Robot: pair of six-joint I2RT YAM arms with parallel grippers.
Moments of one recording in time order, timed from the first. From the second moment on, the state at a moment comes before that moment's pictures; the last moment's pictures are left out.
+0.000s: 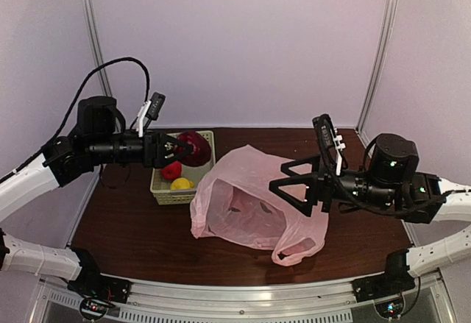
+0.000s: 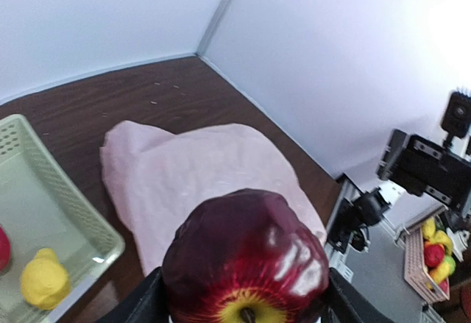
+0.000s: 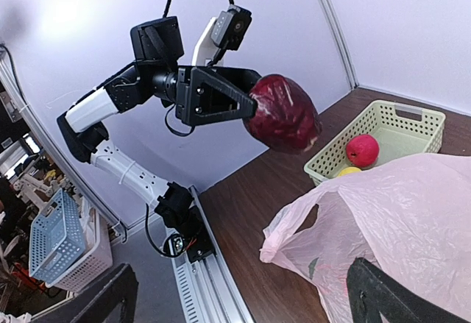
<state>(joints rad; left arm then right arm) -0.73 1.06 1.02 -0.30 0.42 -0.39 1.18 0.92 0.84 0.01 -0.04 0.46</state>
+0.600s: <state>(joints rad) -0.49 1.22 1.04 -0.54 0.05 -0.23 1.18 0.85 0.79 -0.01 0.09 0.48</state>
